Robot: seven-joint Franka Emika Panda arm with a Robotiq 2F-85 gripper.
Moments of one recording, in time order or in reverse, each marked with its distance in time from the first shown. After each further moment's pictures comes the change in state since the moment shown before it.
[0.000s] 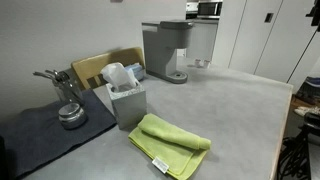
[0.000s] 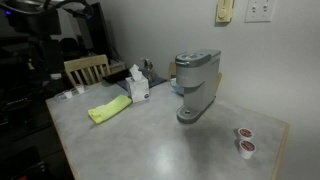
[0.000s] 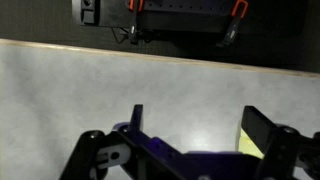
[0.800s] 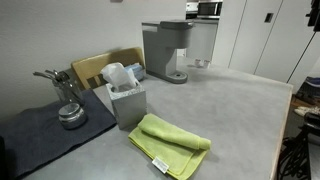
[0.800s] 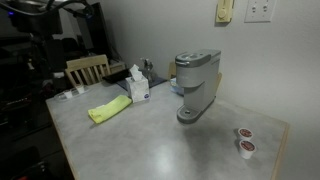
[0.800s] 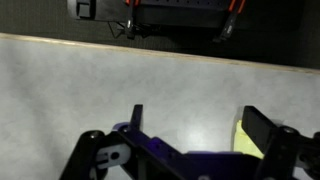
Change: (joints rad) arm 0.011 0.003 0.001 0.000 0.014 0.023 0.000
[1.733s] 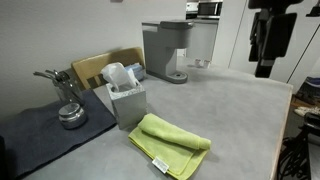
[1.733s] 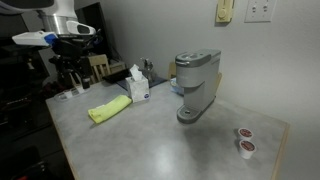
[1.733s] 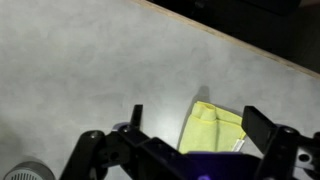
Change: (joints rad) arm 0.171 0.298 0.123 0.050 0.071 0.296 -0.019
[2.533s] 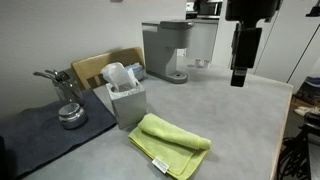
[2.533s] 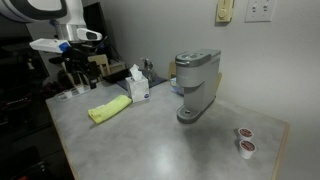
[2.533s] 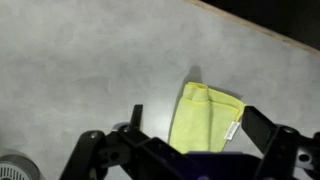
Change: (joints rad) arm 0.010 0.123 0.021 0.062 0.047 0.089 0.034
